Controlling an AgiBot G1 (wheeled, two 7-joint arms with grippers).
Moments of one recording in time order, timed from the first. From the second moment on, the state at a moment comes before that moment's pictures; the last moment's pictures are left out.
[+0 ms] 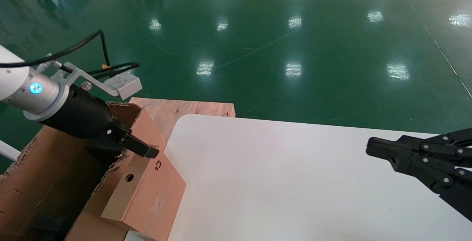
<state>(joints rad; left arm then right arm) -2.03 0.51 1.30 -1.35 1.59 1.58 -1.47 1.09 -0.59 -0.34 1.26 -0.68 -1.47 0.15</state>
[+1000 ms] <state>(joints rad) -2.05 0.52 1.53 -1.36 1.49 1.52 -1.53 1.09 -0.59 -0.34 1.26 -0.68 -1.47 0.15</state>
